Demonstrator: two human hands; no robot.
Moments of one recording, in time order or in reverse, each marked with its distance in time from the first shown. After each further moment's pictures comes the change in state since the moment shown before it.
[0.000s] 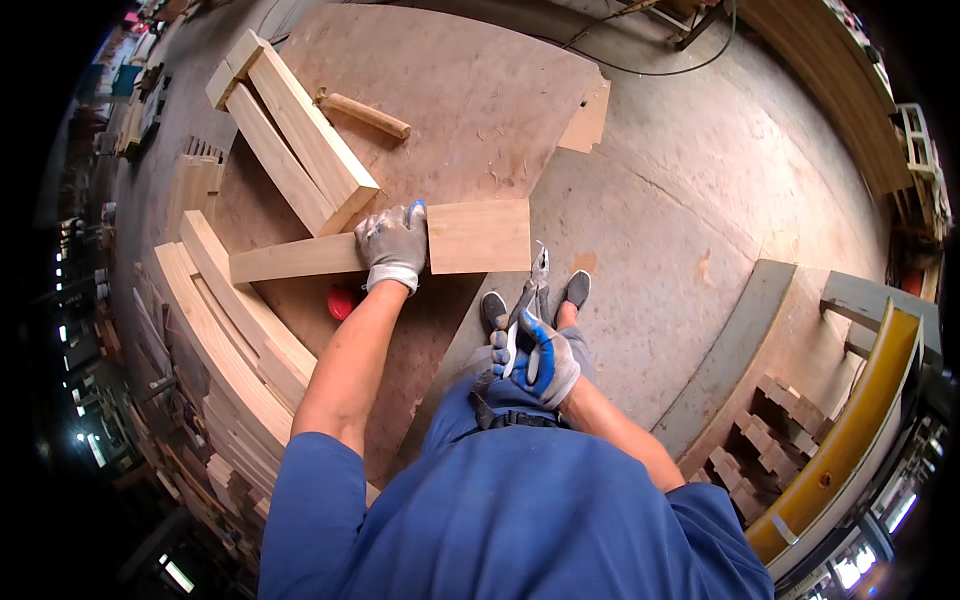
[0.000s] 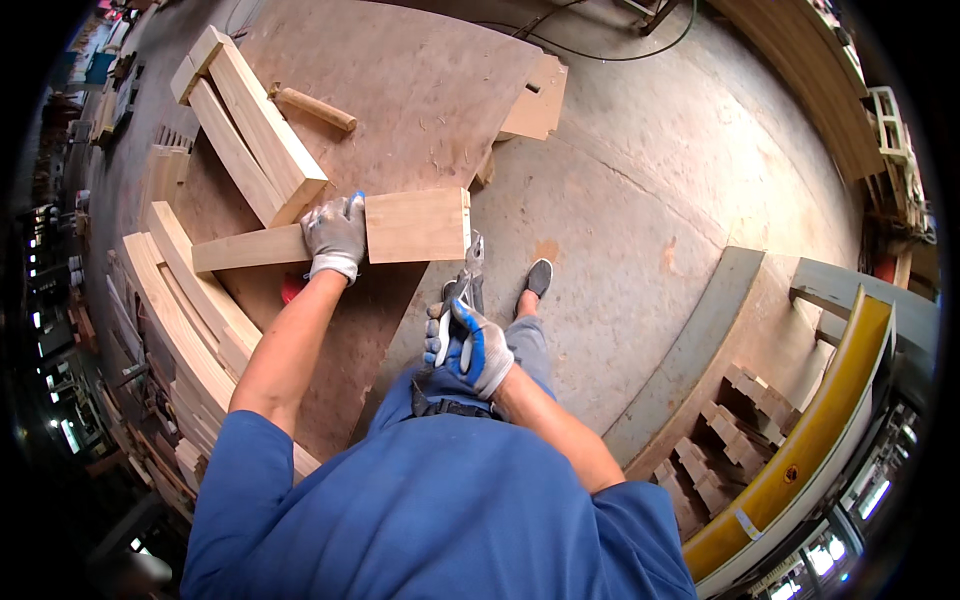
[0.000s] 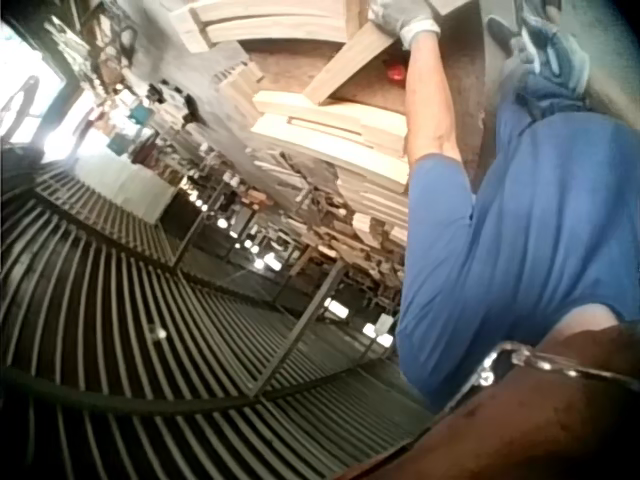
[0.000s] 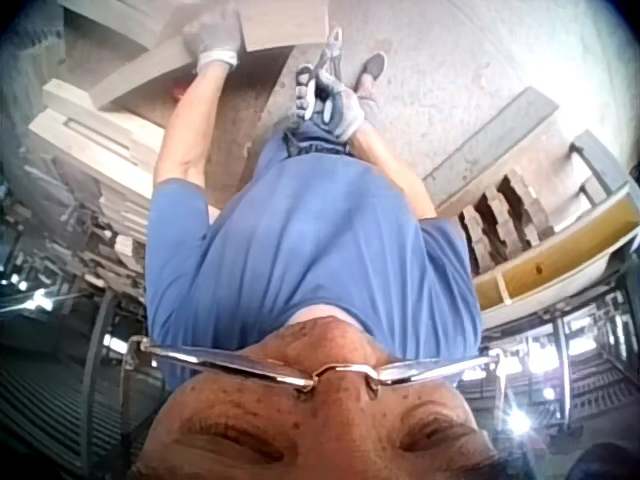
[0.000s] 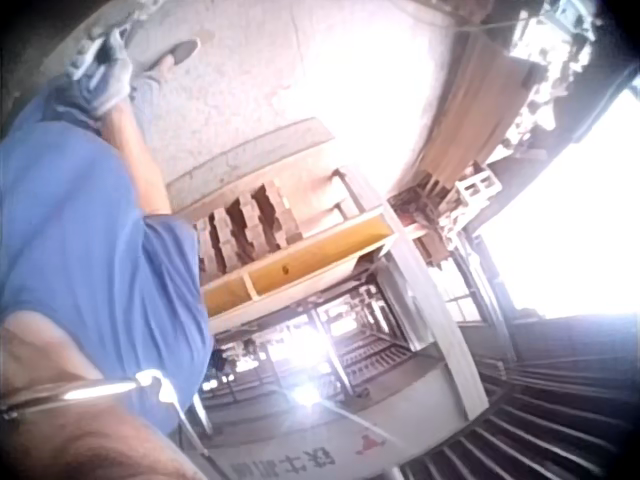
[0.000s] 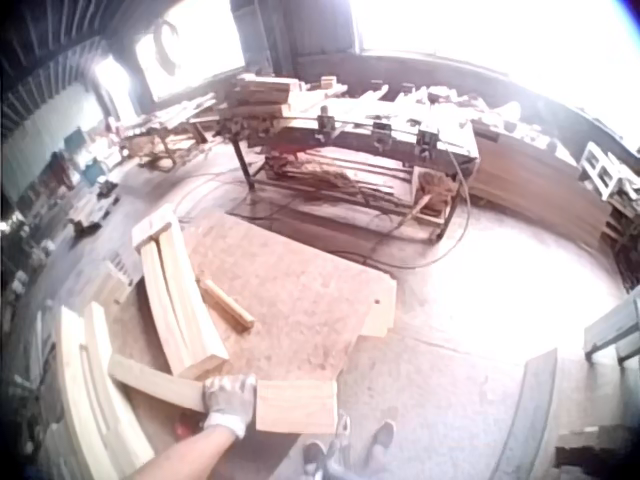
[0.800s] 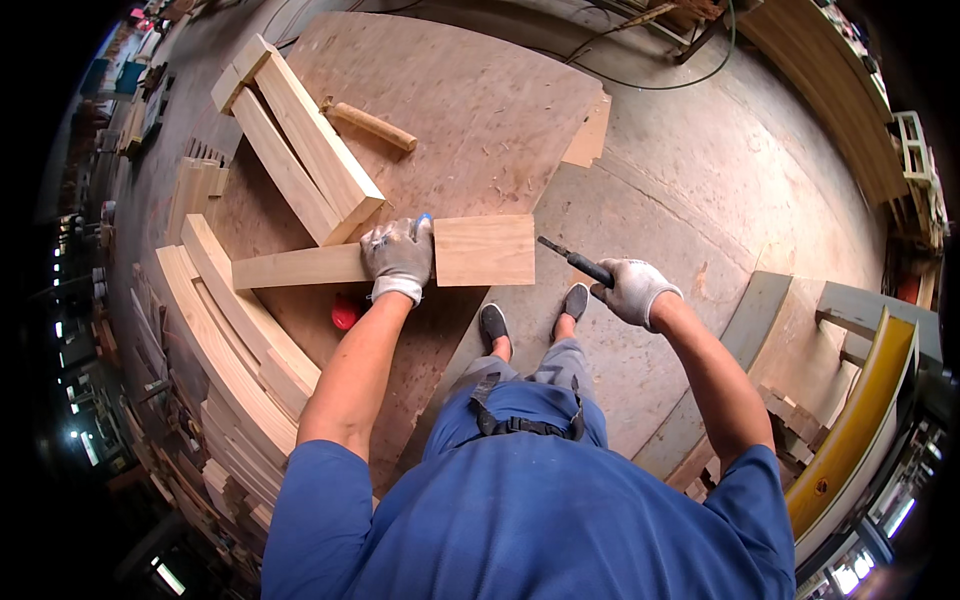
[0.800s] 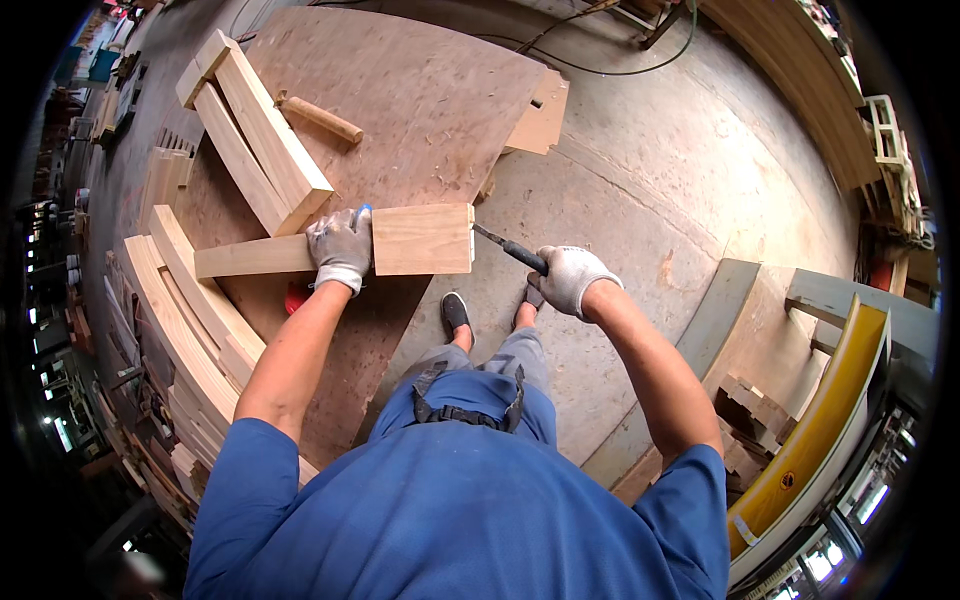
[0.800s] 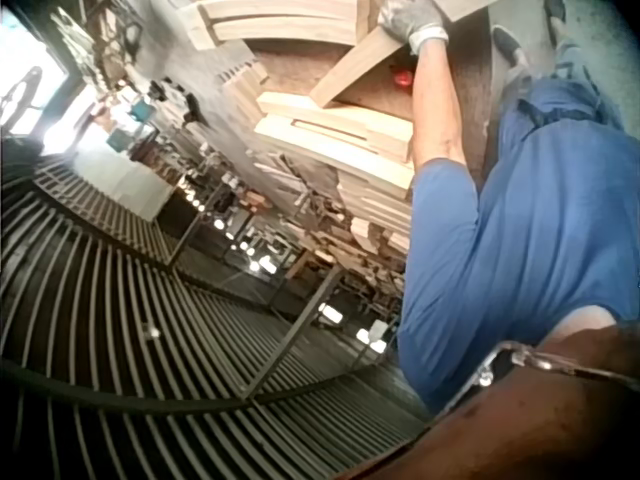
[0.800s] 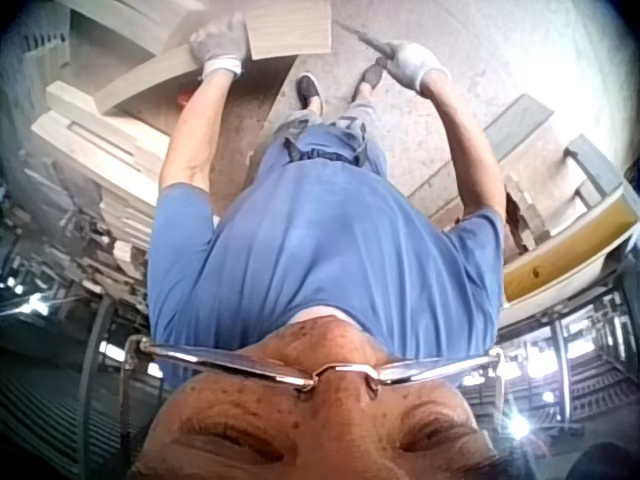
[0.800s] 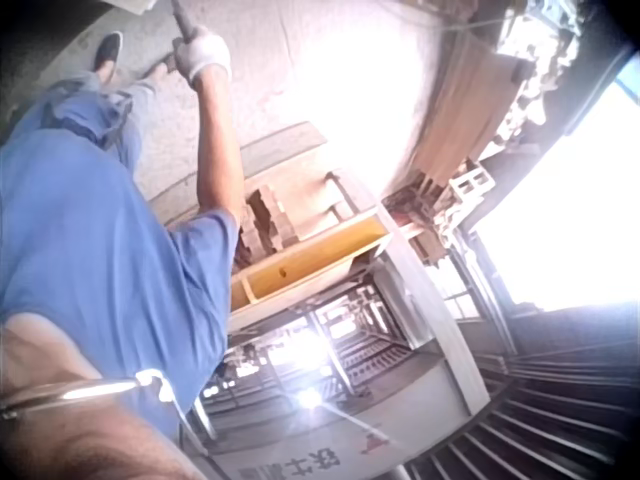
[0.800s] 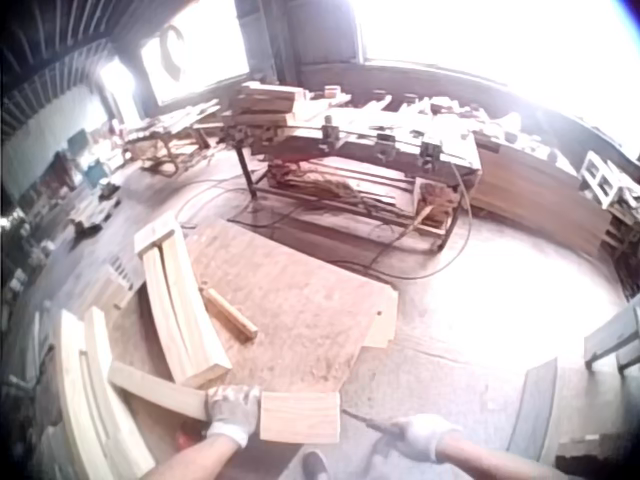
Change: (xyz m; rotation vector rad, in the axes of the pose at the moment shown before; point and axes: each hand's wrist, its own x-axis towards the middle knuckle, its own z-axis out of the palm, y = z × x) left_hand 0.000 0.003 -0.010 -0.027 -0.065 -0.014; right_hand -0.042 -0.168 0.085 -2.333 0.636 -0.053
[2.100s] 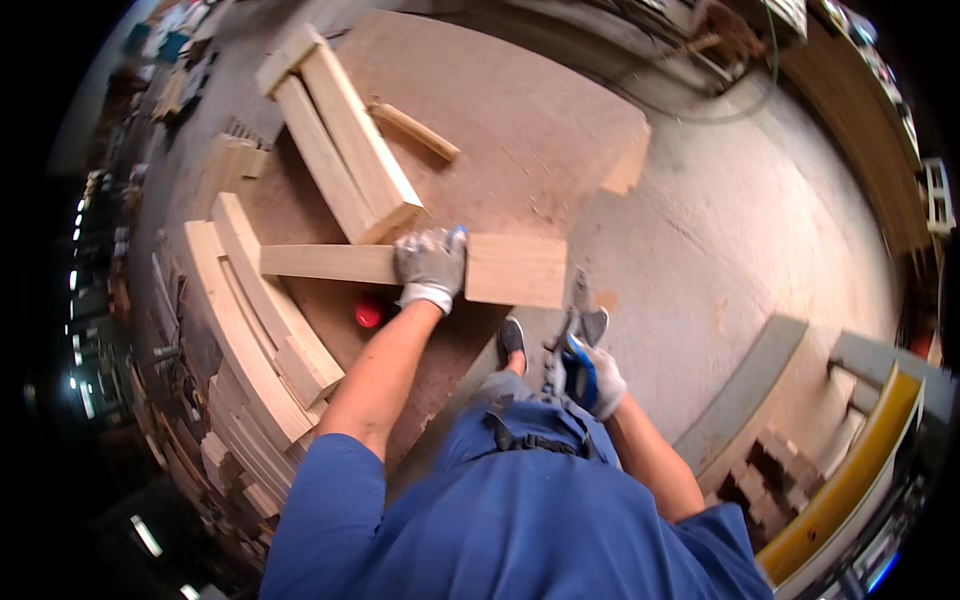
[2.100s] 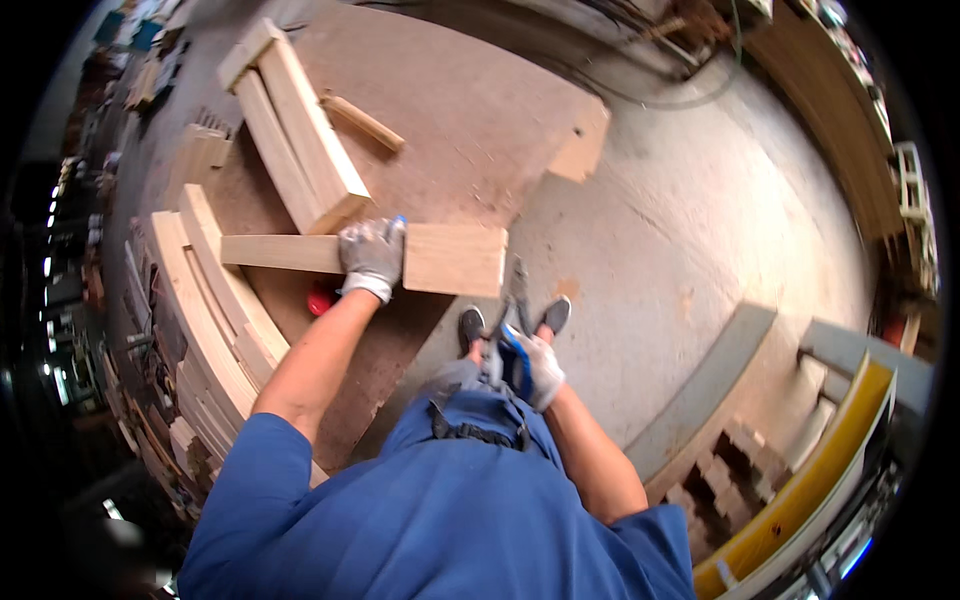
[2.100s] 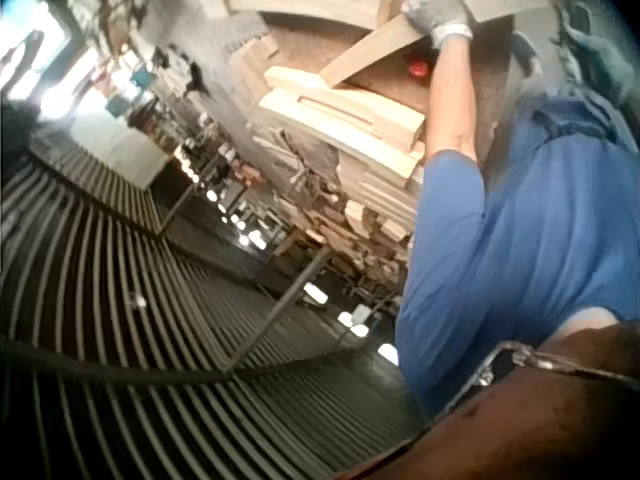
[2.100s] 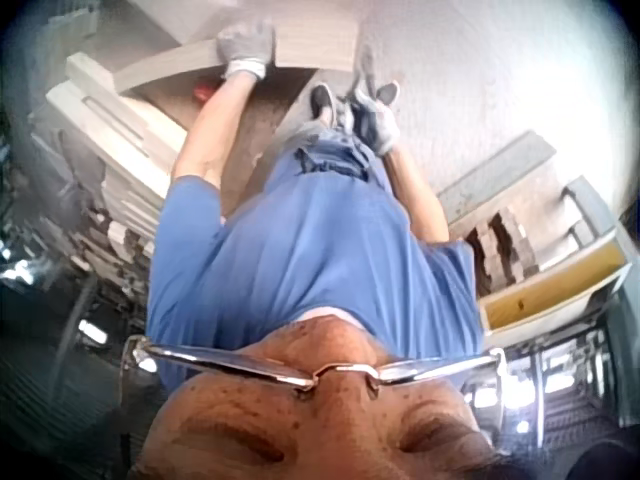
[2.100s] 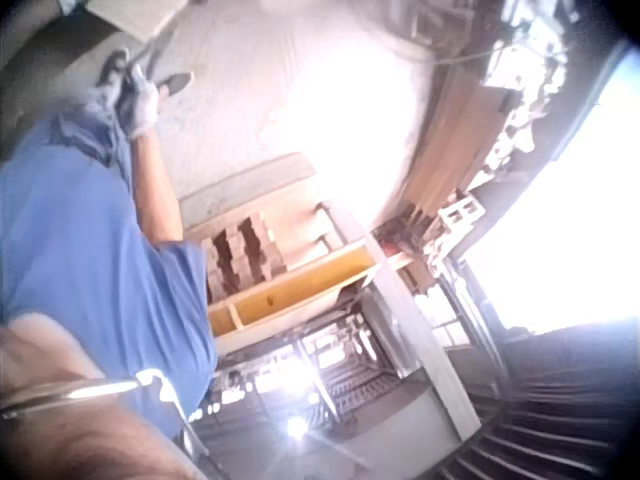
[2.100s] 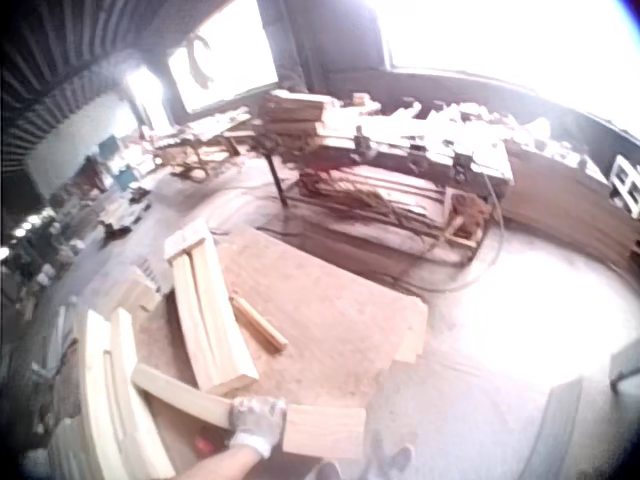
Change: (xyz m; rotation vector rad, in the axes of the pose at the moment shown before) left_hand -0.005 -0.005 0.023 0.091 0.099 0.011; right_hand -0.008 -0.017 0.158 1.987 -0.501 0.166
